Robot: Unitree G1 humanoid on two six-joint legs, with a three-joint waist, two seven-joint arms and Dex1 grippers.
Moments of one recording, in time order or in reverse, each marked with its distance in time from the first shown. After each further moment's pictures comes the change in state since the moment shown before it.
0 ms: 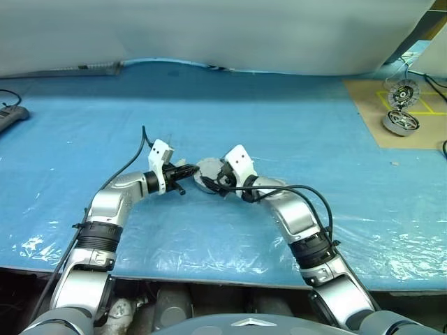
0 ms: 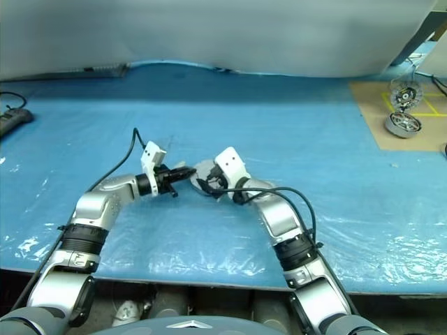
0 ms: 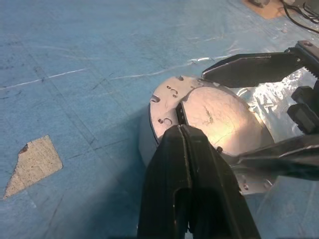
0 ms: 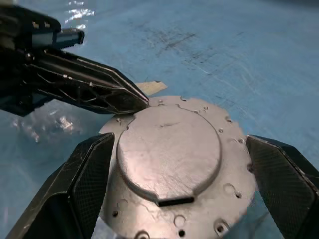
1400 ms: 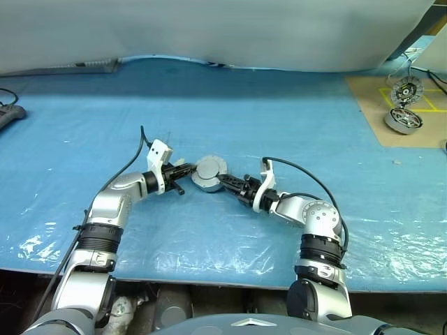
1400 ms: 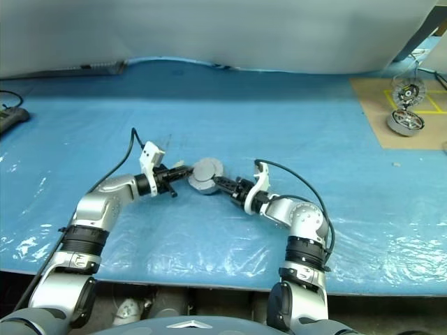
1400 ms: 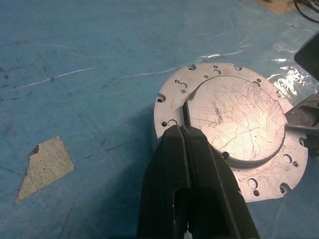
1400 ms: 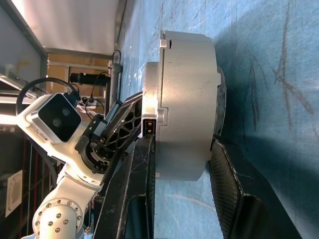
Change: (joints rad) left arm 0.013 -0.018 0.014 0.004 0.037 -0.049 -0.013; right arm -0.027 0.242 -0.665 0.111 0.684 0.700 -0.270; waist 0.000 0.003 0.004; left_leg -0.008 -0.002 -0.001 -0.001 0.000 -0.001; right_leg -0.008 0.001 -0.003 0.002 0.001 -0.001
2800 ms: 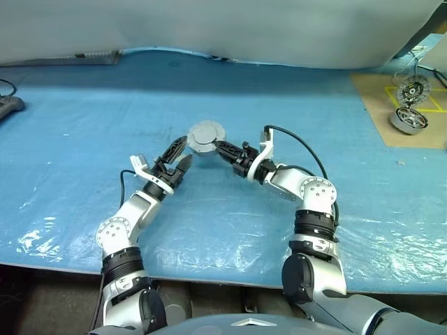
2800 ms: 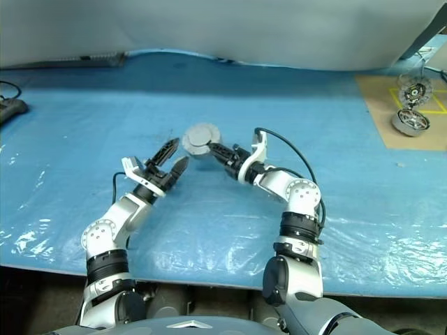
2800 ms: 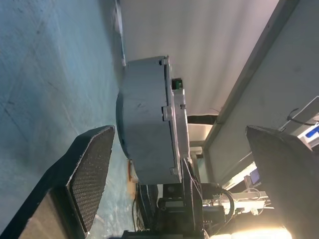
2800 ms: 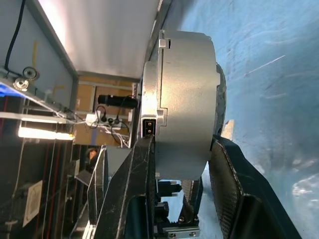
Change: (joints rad) left arm 0.113 -0.441 0.585 -0.142 -1.010 0.490 0.655; right arm -0.196 0.001 -0.022 0.084 0.233 -0.113 -0.188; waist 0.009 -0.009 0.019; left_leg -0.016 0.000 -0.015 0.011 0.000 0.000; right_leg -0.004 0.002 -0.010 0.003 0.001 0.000
